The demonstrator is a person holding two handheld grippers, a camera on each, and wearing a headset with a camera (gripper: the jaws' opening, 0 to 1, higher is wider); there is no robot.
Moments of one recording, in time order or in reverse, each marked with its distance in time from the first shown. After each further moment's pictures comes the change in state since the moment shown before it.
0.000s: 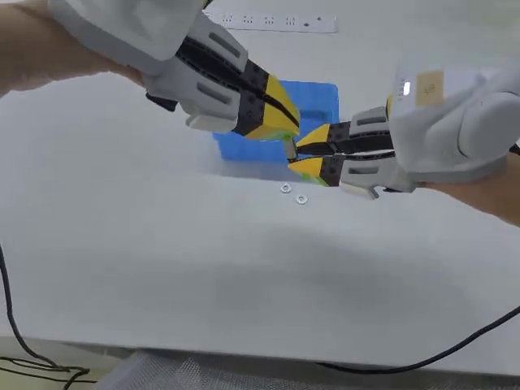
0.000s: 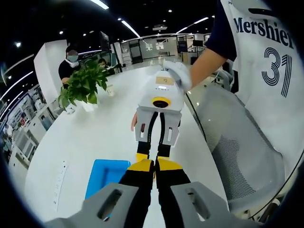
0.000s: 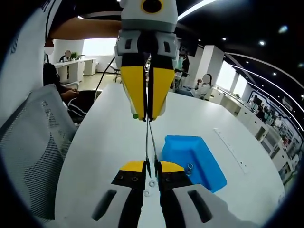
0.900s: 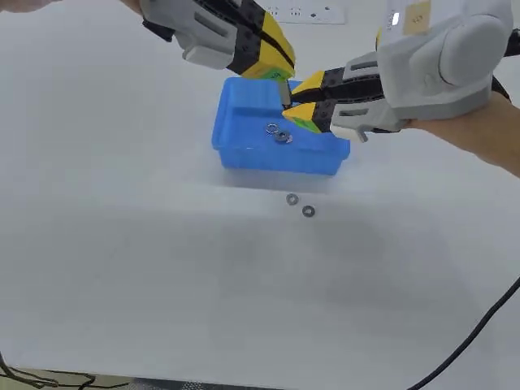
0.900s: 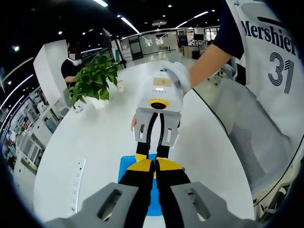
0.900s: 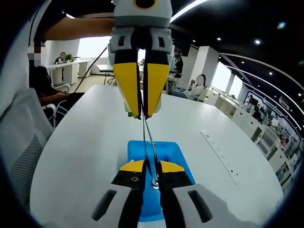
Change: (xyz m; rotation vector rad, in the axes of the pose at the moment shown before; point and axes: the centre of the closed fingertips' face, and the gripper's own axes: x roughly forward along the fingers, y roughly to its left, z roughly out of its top) left arm -0.015 0.074 -0.007 0.051 0.048 0.025; right arm 0.027 -0.085 0.003 0.002 -0.023 -0.047
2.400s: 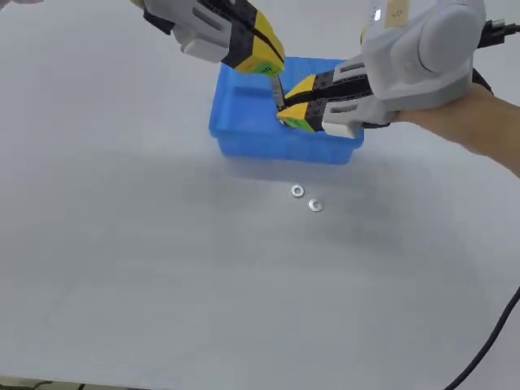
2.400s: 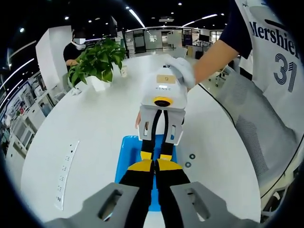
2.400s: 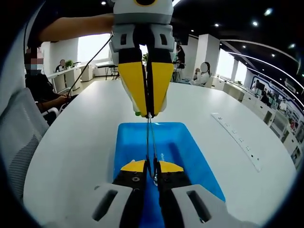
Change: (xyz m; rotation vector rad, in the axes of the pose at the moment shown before) left arm 0.029 0.032 -0.067 -0.111 0.039 -0.041; right arm 0.050 -0.008 -0.050 0.120 0.039 0.087
